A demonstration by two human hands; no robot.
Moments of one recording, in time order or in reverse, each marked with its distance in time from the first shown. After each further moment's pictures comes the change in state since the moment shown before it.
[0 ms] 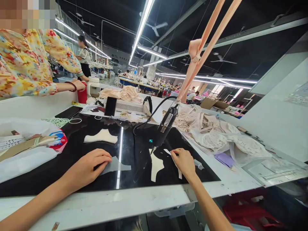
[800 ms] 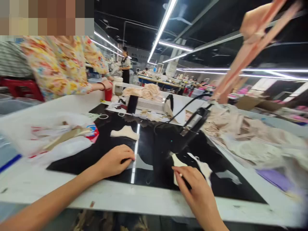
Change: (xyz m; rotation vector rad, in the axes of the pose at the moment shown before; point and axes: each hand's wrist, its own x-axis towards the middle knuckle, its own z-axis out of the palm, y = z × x) left_hand 0.006 0.016 -0.006 -0.160 -0.182 -0.152; right_hand -0.103 -0.090 -0.024 0.406 0.075 -0.585
